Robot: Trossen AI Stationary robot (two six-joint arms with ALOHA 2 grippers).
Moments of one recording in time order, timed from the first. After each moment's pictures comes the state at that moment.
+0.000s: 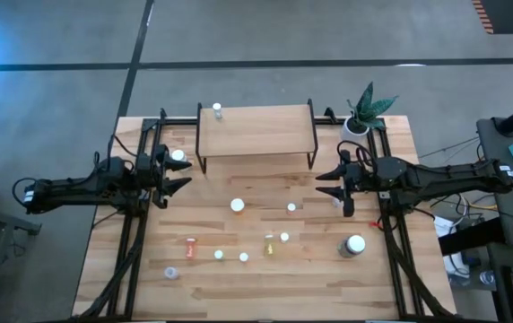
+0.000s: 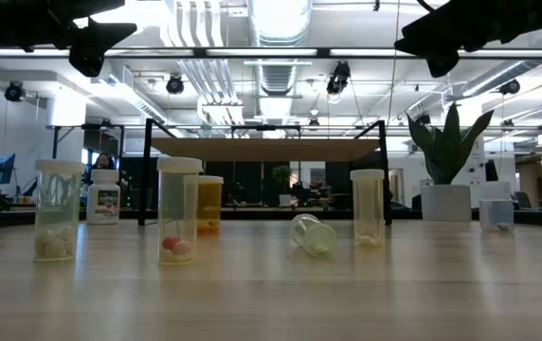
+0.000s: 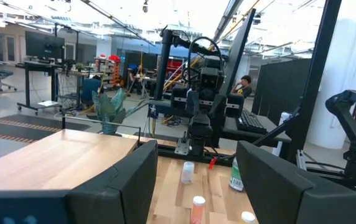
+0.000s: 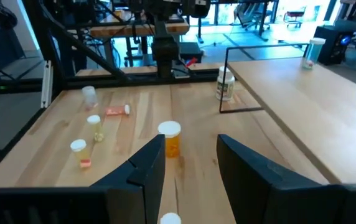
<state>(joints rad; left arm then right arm) 0.08 0.29 0.27 0.15 -0.04 -0.12 0.03 0.70 0.47 0.03 0.04 0.04</state>
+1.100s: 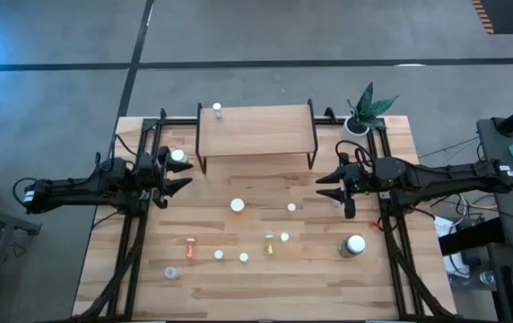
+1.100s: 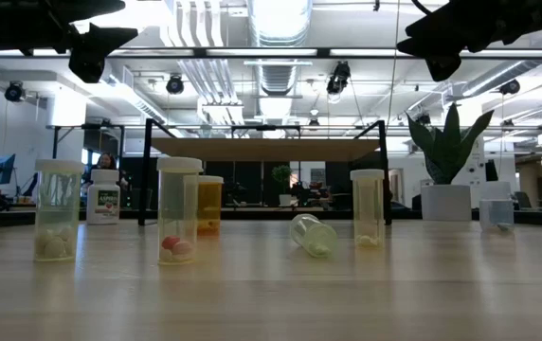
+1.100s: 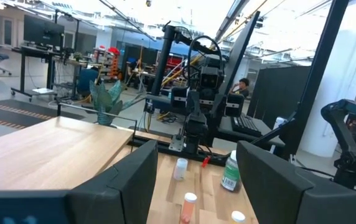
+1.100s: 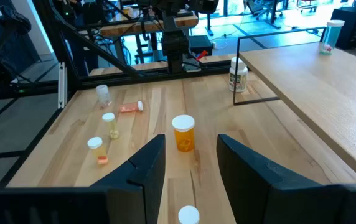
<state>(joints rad) 0.08 0.29 0.26 0.15 -0.04 -0.20 0.03 0.70 0.47 0.01 0.00 0.10</state>
